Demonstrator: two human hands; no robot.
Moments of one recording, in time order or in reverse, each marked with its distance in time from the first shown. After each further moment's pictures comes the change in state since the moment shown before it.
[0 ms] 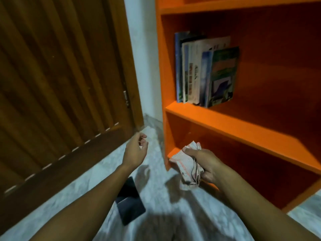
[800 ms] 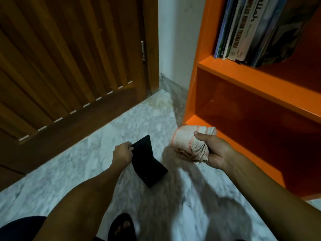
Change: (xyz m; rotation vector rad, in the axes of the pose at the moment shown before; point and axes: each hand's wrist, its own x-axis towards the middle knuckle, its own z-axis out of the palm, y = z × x) left_hand -0.085 -0.177 -0.014 0.293 -0.170 -0.565; right_hand 0.048 0.075 0.026 0.240 -0.166 0.357
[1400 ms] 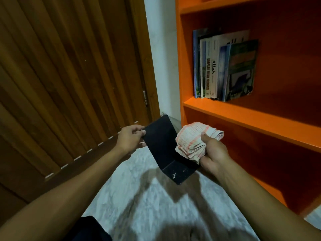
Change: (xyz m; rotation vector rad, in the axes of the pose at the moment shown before) left_hand -0.090 0.181 -0.153 -0.620 -0.008 0.252; right_hand -0.080 -0.026 0.035 0.255 0.034 -0.460
